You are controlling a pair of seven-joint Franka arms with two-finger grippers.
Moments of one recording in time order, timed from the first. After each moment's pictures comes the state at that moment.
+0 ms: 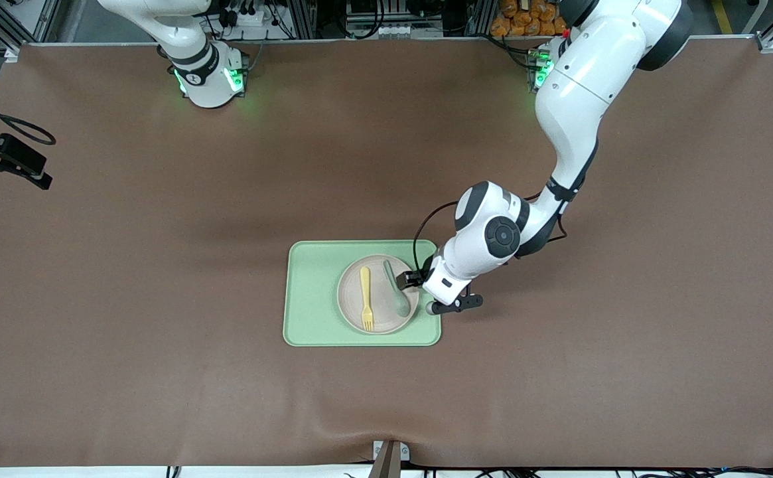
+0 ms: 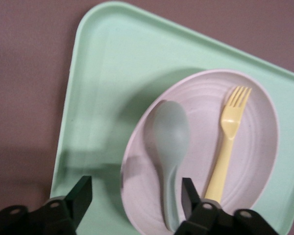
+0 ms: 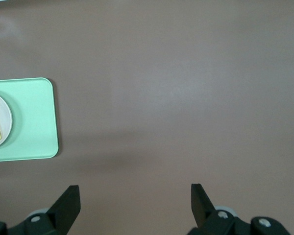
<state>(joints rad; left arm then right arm) -0.37 0.83 -0.27 -1.50 -0.24 2.53 -0.58 -0.02 0.01 0.01 -1.48 -0.02 1.56 0.04</state>
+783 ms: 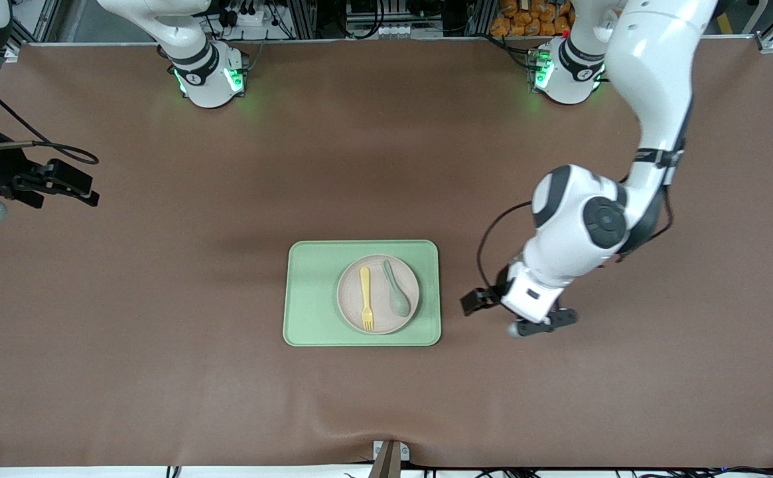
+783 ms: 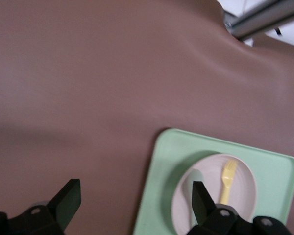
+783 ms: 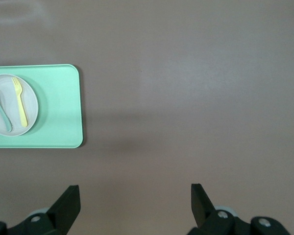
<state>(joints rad) -0.23 0.57 -0.18 -1.48 -0.10 2.29 -0.58 0.00 0.09 0.03 -1.49 0.08 1.57 0.02</state>
